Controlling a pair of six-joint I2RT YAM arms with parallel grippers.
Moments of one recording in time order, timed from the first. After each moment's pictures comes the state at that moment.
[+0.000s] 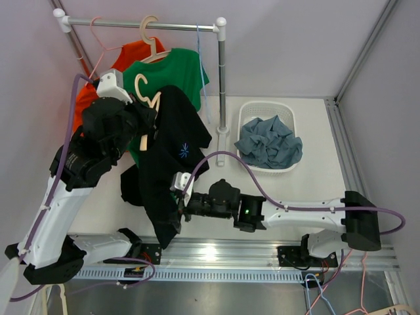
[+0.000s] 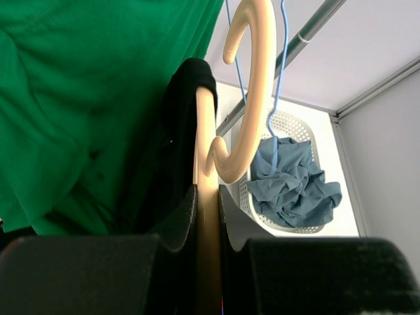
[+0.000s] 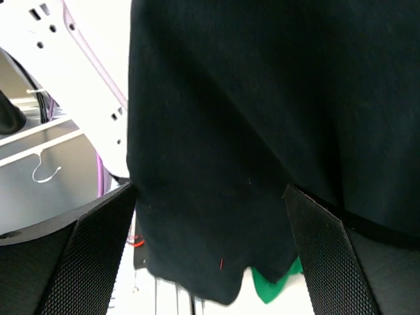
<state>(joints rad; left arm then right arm) -0.63 1.12 1.73 -0.87 -0.44 -0.55 1.38 1.41 1.01 0.39 -0.07 0.01</state>
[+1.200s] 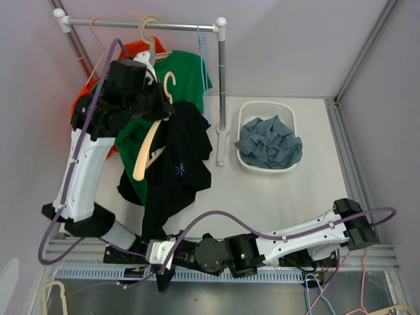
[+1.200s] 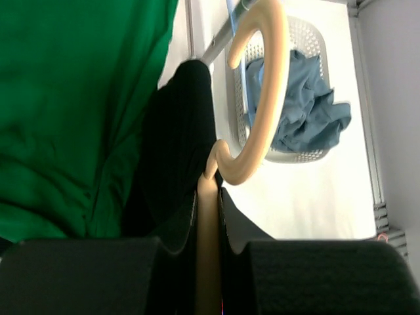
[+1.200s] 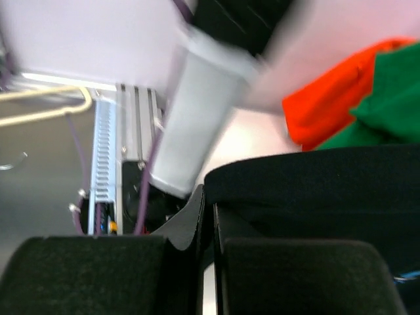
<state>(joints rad) -0.50 1.57 2.33 -1.34 -0.11 -0.50 1.80 1.52 1.21 0.32 0.45 -0.37</state>
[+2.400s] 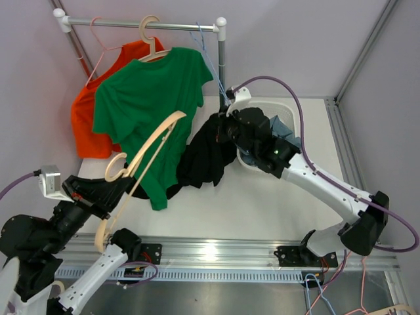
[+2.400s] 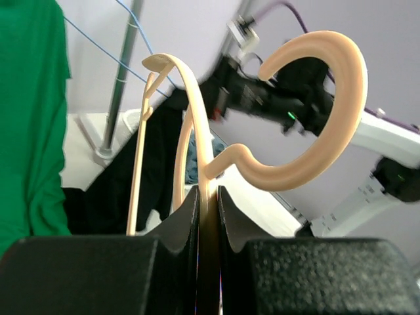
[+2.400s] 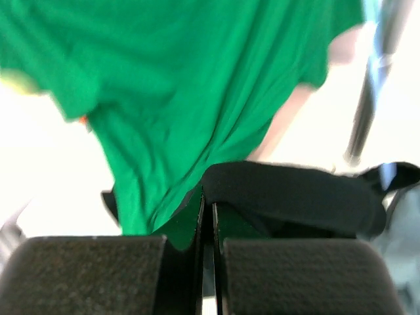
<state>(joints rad) -0.53 0.30 1.19 -0.70 0.14 -0.46 0.85 1.43 1.41 -0.14 0.21 0.32</state>
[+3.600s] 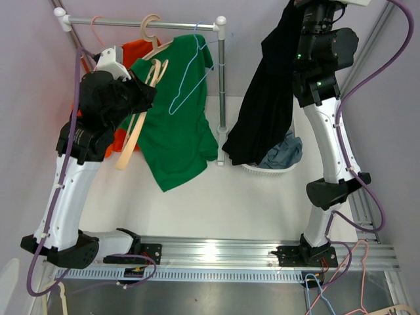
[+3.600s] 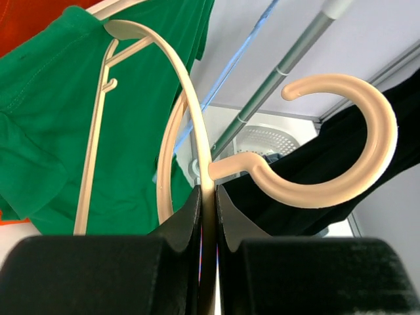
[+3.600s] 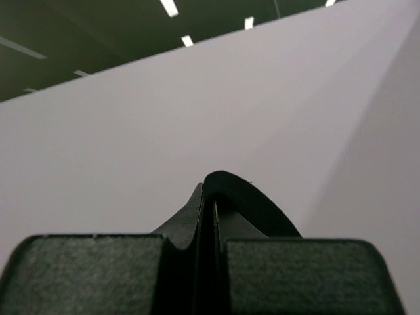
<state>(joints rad) -0.38 1.24 1.82 -0.76 -0.12 -0.43 0.43 1.89 2.51 0.32 0.37 -0.08</state>
